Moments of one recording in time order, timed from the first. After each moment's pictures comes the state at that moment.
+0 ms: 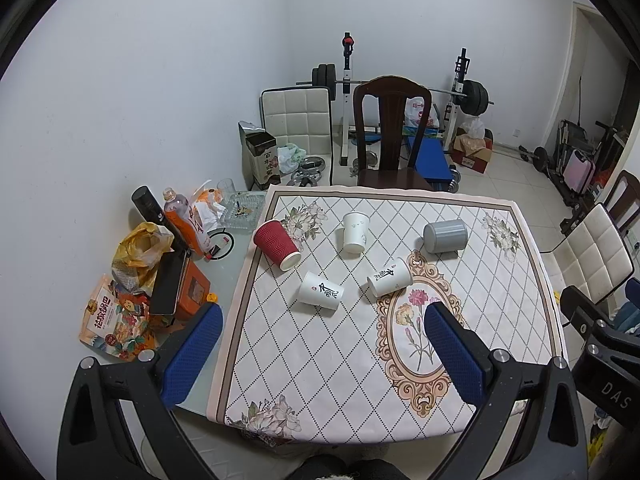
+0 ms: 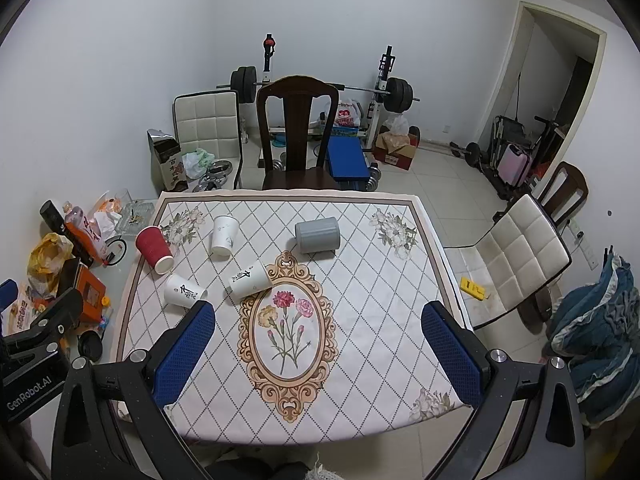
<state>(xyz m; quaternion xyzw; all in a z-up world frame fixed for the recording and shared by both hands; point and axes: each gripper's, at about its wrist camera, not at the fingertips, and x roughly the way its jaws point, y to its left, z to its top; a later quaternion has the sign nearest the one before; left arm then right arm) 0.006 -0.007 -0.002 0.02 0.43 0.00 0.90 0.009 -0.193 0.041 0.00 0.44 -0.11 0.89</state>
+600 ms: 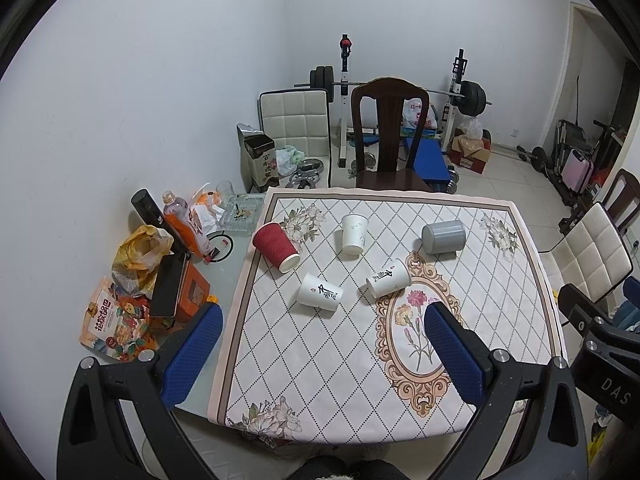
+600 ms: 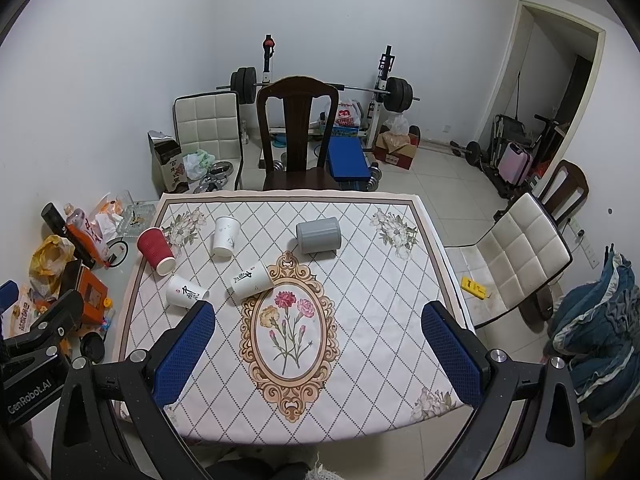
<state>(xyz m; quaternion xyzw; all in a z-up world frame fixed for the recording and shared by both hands) 0.006 -0.007 -0.002 0.02 0.43 0.00 0.90 0.009 -0.189 0.044 0.00 0.44 -0.10 0.89</state>
